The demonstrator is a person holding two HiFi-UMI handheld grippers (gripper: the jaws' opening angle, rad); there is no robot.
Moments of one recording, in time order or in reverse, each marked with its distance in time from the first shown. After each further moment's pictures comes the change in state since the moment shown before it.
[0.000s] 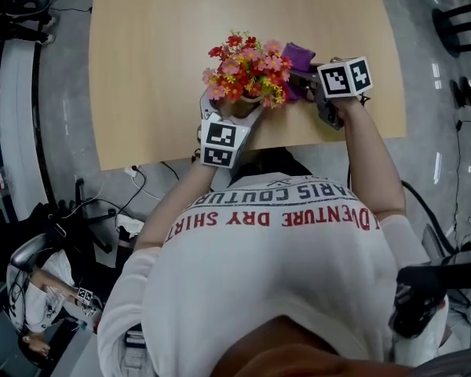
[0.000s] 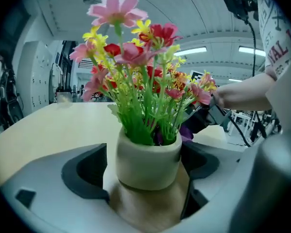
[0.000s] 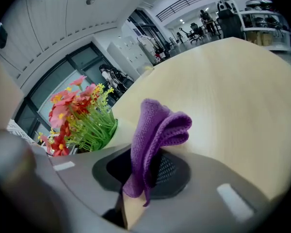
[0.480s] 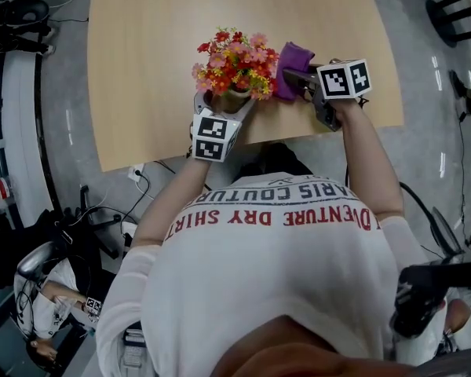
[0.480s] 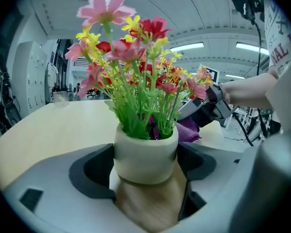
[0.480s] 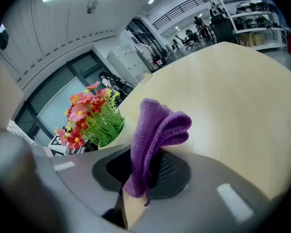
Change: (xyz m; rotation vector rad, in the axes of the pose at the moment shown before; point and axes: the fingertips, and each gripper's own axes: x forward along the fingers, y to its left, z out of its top) left arm 0.003 0.000 -0.008 0.027 0.057 -0.023; right arm -0.021 0.002 -0.011 0.035 -0.087 -0.006
